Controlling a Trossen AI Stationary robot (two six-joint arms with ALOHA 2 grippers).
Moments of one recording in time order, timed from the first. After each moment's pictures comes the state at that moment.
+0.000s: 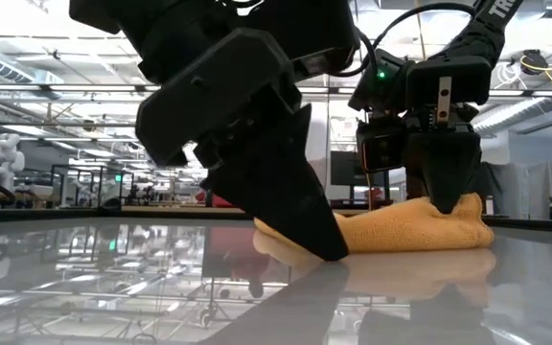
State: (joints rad) left arm -0.45 2.13 1.37 -0.19 -0.30 -0.23; right arm -0.03 1.72 0.74 -0.10 -0.76 0.56
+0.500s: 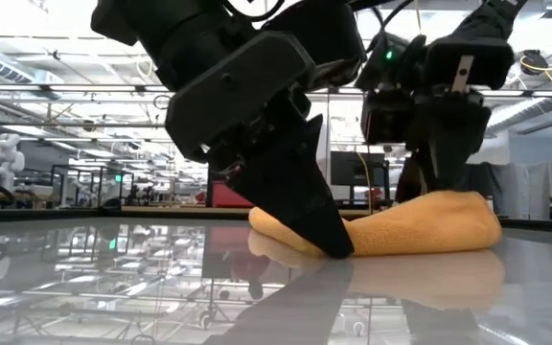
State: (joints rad) left arm -0.41 2.14 1.37 -0.19 -0.24 -0.27; right arm -0.02 1.61 0.74 -0.19 -0.70 0.40
